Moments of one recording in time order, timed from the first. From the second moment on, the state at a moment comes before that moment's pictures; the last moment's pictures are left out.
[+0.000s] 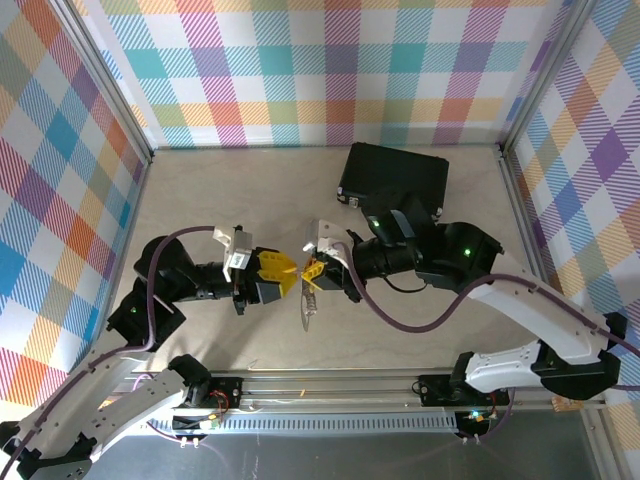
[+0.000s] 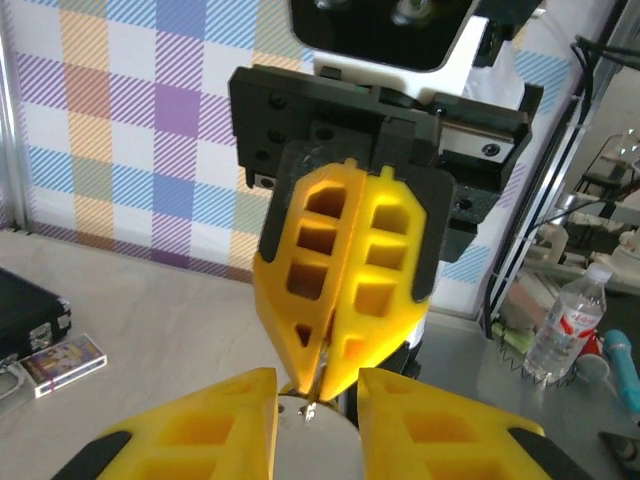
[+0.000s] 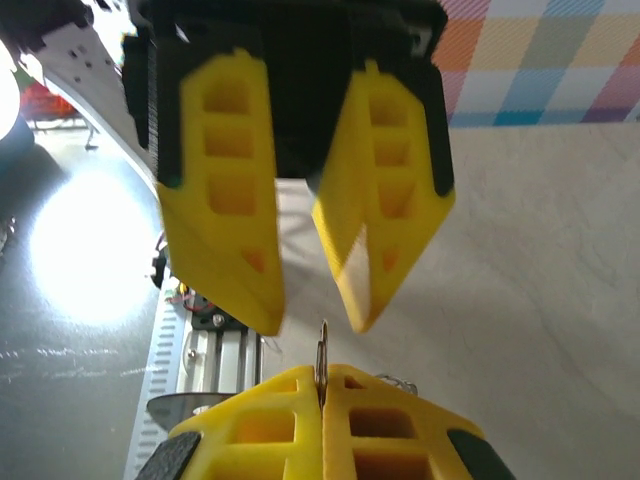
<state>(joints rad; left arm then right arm) -0.66 0.70 0.91 -0.21 0.78 -0.16 1.08 1.28 1.63 -0.92 -0.39 -0.28</state>
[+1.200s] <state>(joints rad) -0.66 0.76 0.97 -0.38 0.85 -0.07 1.08 1.37 1.75 -1.09 -0.41 -0.38</state>
